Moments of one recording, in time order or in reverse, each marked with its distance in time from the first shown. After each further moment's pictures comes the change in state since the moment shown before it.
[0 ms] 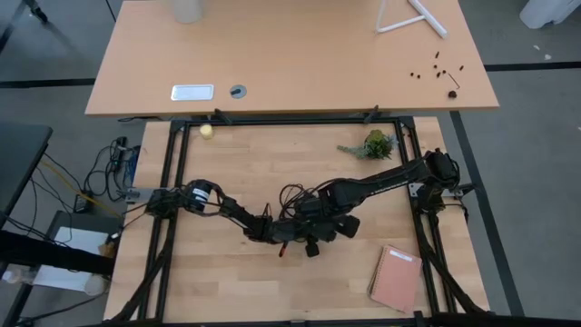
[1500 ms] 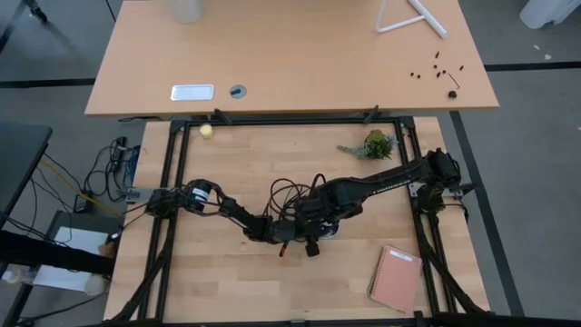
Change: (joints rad) left arm 0.000 -0.003 0.002 -0.024 0.000 -0.031; right arm -0.002 -0.010 0.034 -0.066 -0.005 2.277
